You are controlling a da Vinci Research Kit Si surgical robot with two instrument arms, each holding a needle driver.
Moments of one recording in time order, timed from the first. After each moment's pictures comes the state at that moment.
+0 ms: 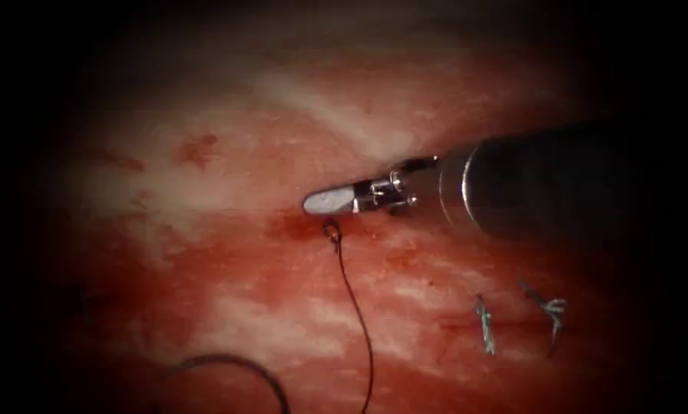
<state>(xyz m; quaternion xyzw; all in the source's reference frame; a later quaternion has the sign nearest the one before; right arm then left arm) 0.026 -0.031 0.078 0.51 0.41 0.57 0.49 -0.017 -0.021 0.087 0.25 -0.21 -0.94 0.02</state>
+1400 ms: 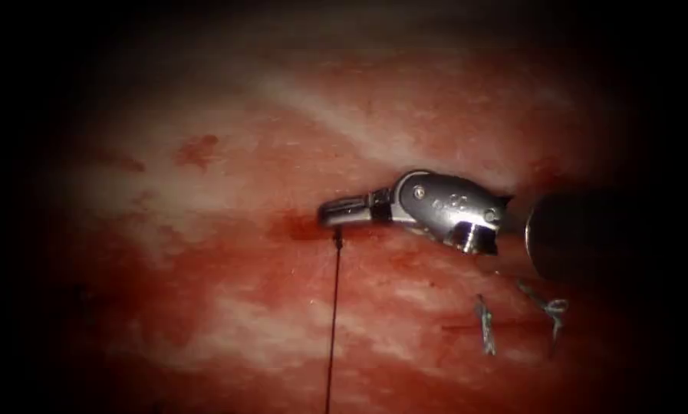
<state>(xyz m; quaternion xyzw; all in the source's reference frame) 0.022 -0.028 0.077 0.09 0.62 0.17 0.76 -0.018 -0.026 0.080 0.28 -0.23 -0.93 0.02</state>
